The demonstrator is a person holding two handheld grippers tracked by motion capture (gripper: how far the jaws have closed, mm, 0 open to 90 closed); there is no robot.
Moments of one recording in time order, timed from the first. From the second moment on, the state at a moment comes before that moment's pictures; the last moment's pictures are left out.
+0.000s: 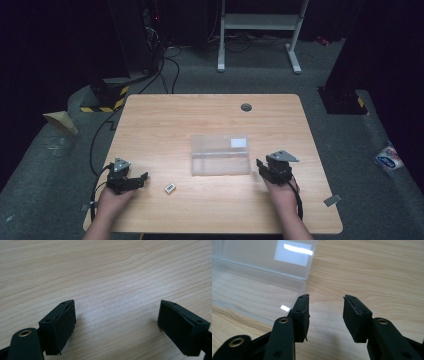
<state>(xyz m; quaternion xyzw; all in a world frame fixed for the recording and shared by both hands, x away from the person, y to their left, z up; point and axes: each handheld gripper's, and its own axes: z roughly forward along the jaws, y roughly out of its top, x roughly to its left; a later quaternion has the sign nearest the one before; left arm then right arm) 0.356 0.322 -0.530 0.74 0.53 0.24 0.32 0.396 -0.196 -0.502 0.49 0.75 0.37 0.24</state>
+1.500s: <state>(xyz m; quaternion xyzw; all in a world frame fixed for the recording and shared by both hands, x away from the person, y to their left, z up) 0.356 0.322 -0.530 0.74 0.53 0.24 0.32 0.373 -0.264 -0.524 0.56 0.73 0.31 0.24</state>
